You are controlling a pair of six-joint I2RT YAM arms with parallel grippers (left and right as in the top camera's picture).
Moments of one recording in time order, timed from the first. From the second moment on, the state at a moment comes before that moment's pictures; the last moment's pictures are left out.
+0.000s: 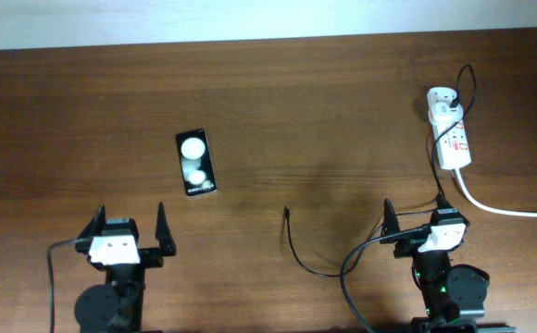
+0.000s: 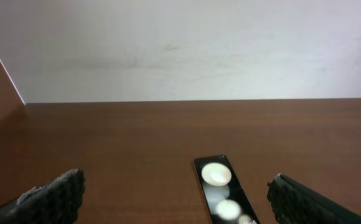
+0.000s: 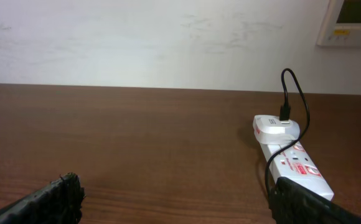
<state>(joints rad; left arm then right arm) 0.01 0.10 0.24 -0.22 -0.03 0.04 -0.03 0.02 0.01 -0.07 -0.09 0.00</state>
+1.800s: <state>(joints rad) 0.01 1.22 1.13 -0.69 0.03 0.05 -0.03 0.01 0.01 -0.07 -0.09 0.00</state>
